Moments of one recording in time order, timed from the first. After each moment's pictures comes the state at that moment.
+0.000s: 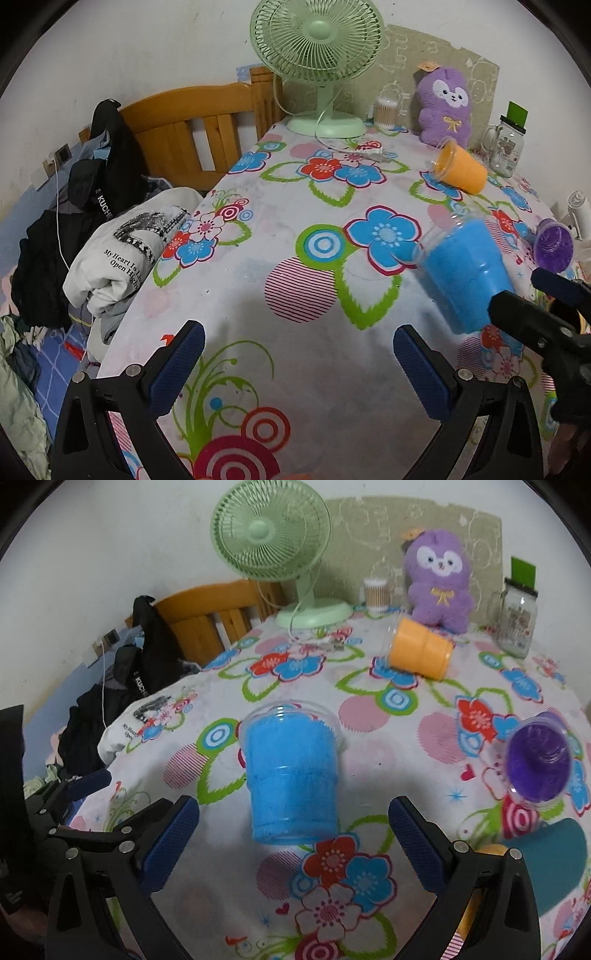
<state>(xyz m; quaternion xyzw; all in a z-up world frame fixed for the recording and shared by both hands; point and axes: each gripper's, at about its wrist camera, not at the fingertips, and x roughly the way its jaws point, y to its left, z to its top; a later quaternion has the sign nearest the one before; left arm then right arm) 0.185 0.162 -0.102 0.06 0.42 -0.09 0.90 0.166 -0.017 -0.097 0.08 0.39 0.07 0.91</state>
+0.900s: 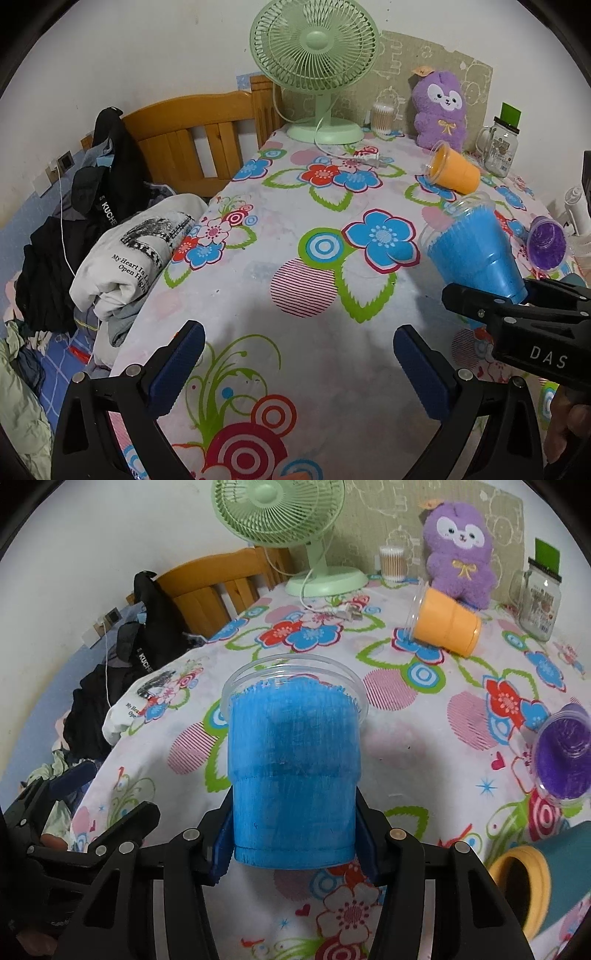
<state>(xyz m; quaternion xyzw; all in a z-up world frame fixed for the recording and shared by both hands) 0.169 0.166 -0.087 0.07 0.41 -0.09 0.91 0.180 -0.003 -0.104 0.08 0.45 0.09 0.89</state>
